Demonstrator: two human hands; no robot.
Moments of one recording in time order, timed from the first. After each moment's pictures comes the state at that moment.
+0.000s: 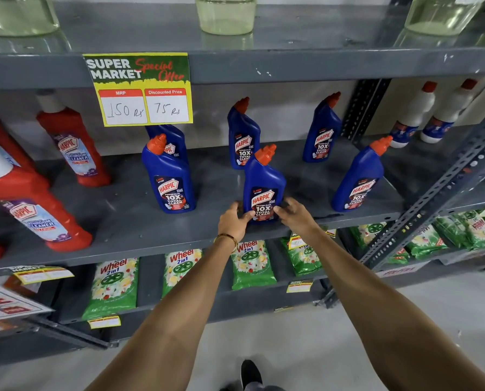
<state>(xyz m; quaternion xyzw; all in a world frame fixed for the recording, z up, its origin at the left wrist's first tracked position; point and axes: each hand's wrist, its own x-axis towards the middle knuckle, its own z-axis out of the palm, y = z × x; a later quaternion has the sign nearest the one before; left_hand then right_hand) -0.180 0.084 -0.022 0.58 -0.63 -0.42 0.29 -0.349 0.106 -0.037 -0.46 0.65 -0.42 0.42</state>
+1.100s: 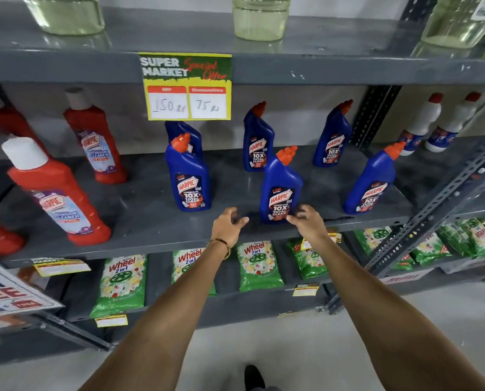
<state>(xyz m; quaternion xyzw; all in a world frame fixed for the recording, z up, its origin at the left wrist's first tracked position) -0.131 0.087 -0.031 0.59 -0.60 -0.45 0.30 -0.334 0.120 -0.037 -0.38 0.76 -0.40 0.34</state>
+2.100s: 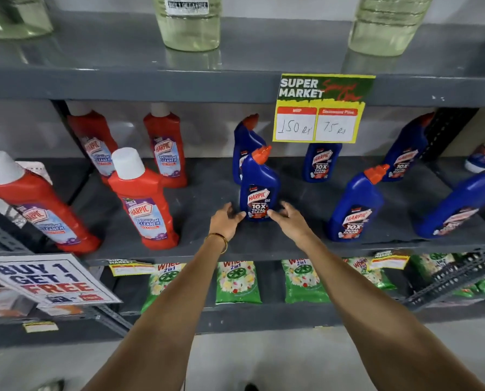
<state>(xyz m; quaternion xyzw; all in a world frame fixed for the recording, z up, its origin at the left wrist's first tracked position) 0.024 0.022 -0.015 0.63 -0.57 -0.44 0.29 -0.149 0.039 -0.023 -0.46 0.70 -0.35 0.42</state>
